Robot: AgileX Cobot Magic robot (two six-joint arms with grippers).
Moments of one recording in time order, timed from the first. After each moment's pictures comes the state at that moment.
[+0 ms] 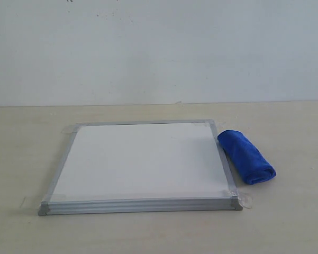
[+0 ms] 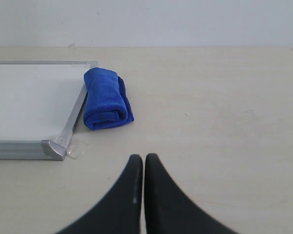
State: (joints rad) left arm -0.09 0.00 -0.22 -0.02 0.10 1.36; right arm 0.05 0.01 0.00 0.02 0.36 0.00
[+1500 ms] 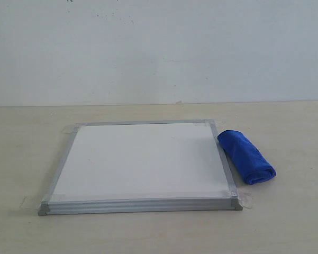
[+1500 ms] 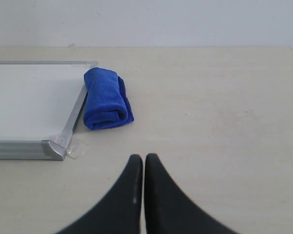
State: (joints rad) left arm -0.09 0.00 0.00 -0.13 0.00 -0.02; right arm 0.05 0.01 0.00 0.02 0.36 0.00
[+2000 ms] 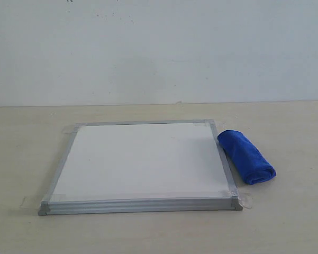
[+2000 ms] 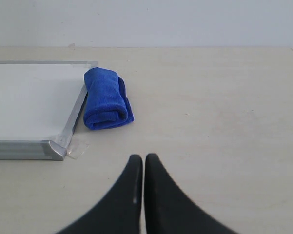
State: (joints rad) left arm 0.00 0.00 0.00 -0.01 0.26 -0.08; right arm 0.05 0.01 0.00 0.02 0.36 0.00
